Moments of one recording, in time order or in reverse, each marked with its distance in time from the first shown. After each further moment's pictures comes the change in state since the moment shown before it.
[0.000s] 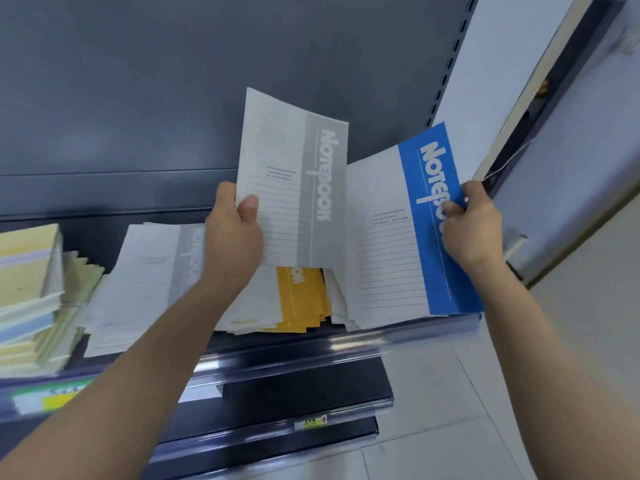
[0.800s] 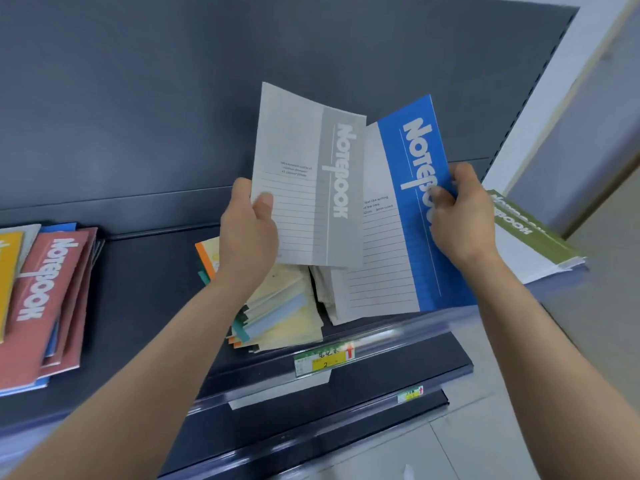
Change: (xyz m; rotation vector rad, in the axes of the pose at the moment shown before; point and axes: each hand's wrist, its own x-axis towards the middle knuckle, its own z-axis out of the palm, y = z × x) left_hand 0.078 -0.114 -0.275 -0.095 -0.140 0.116; right_hand -0.191 -0.243 0.147 0.100 0.085 -0.113
